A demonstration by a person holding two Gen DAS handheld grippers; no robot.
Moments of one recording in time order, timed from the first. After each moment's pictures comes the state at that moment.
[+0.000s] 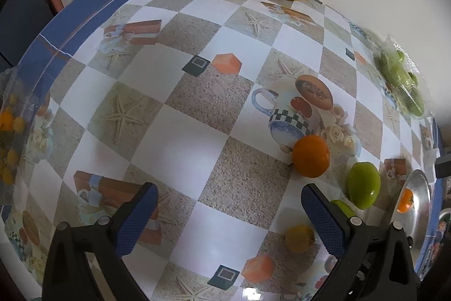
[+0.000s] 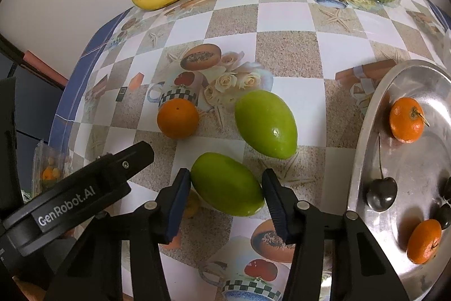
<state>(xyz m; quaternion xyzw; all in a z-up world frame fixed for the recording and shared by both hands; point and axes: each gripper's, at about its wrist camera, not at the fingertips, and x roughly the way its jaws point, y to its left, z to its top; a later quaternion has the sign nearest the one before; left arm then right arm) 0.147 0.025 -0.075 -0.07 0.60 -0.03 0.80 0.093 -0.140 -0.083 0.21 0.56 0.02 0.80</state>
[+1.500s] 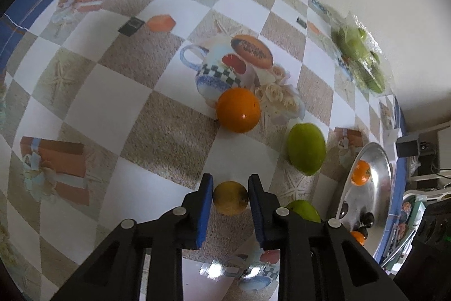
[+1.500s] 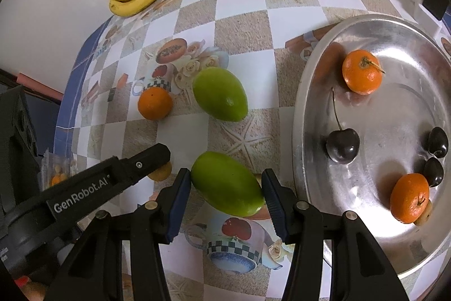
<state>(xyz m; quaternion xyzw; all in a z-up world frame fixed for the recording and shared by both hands) 0.131 -0.009 -0.074 -0.13 0.63 -0.12 0.75 0.058 -0.171 -0.074 0.26 0.58 -0.01 0.78</state>
